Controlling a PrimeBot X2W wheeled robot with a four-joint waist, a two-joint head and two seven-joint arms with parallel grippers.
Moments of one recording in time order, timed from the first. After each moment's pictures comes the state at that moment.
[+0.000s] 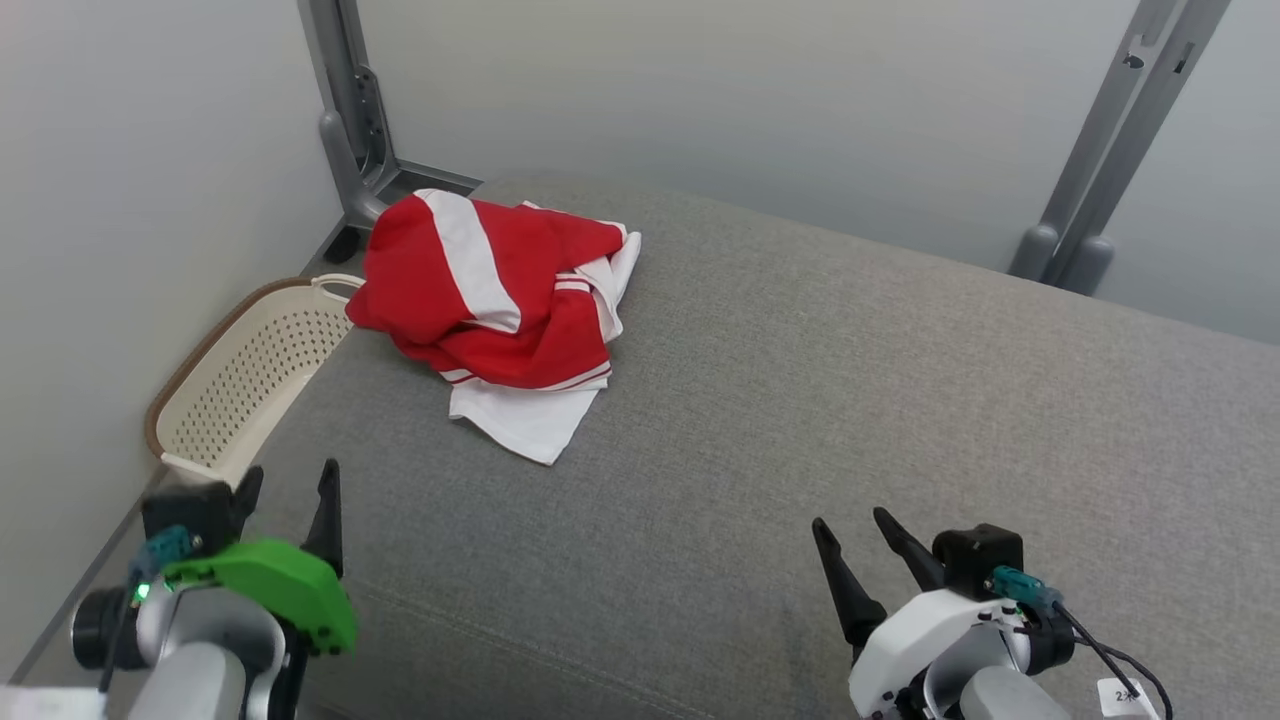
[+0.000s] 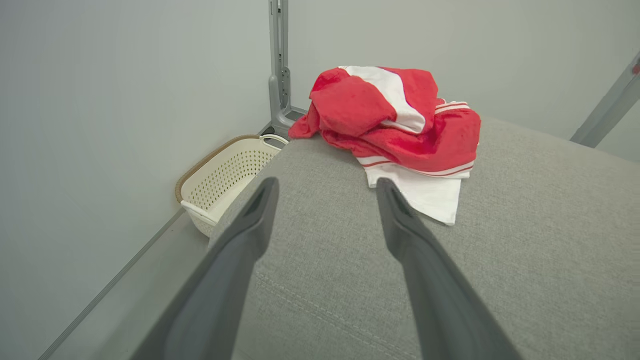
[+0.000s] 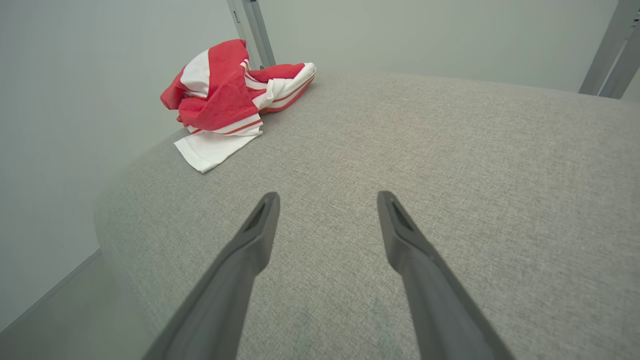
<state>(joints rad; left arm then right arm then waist) -0.16 0.27 -0.20 0.37 -0.41 0.02 -0.03 -0.22 -0.05 0.29 0.63 0.35 0.13 -0.26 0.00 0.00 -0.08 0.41</state>
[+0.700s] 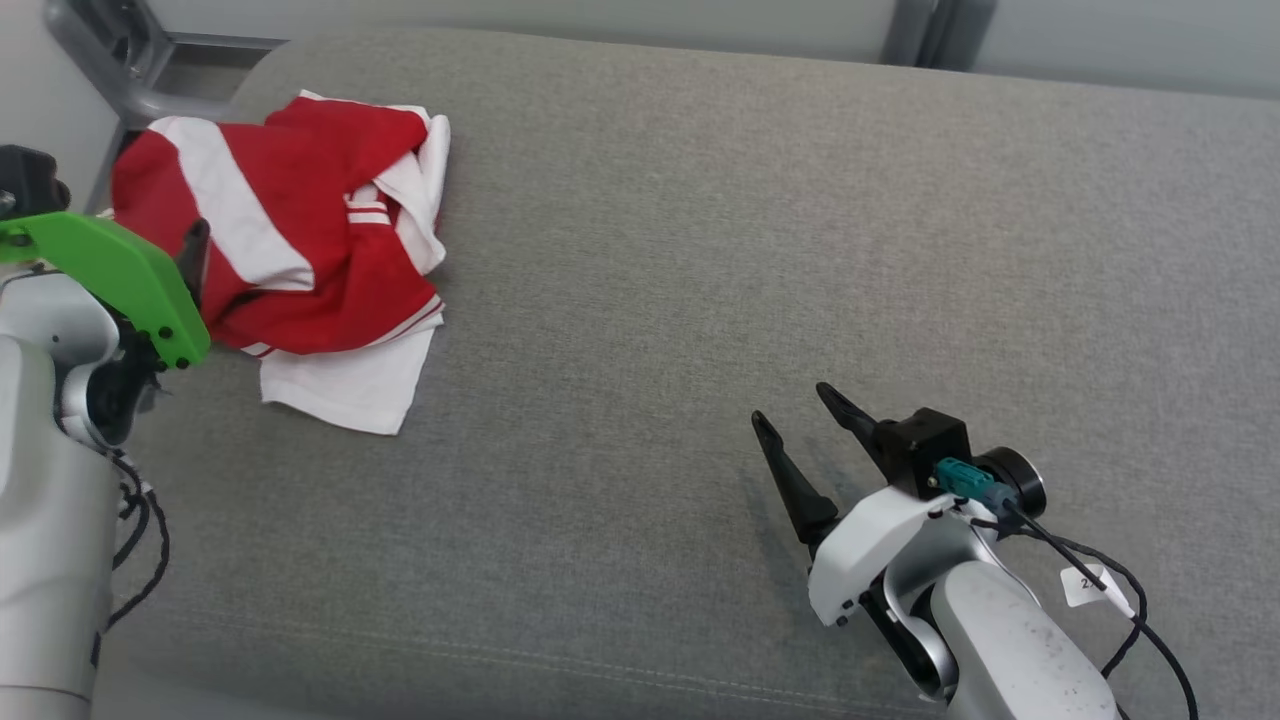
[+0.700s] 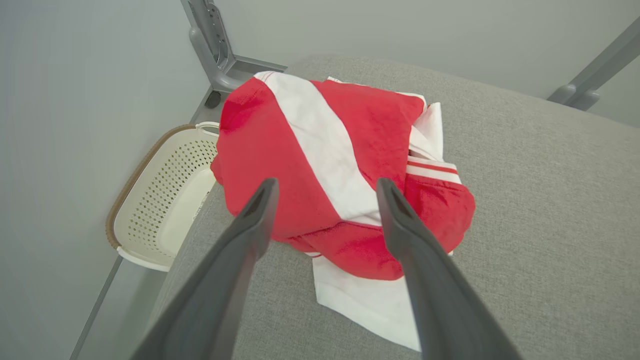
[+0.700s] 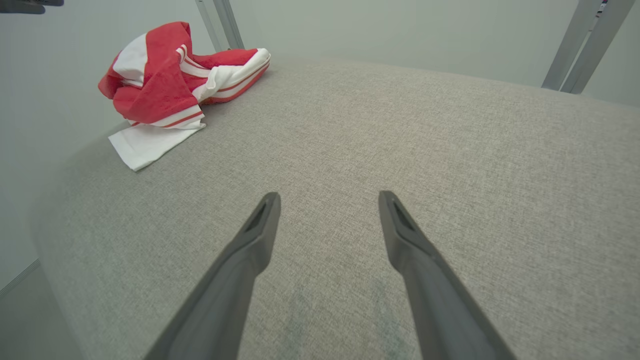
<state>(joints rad) -0.78 0.36 -0.18 0.71 -0.55 -0.08 0.39 -0.31 -0.05 0.33 0.37 0.17 0.13 -0.09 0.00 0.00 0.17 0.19</state>
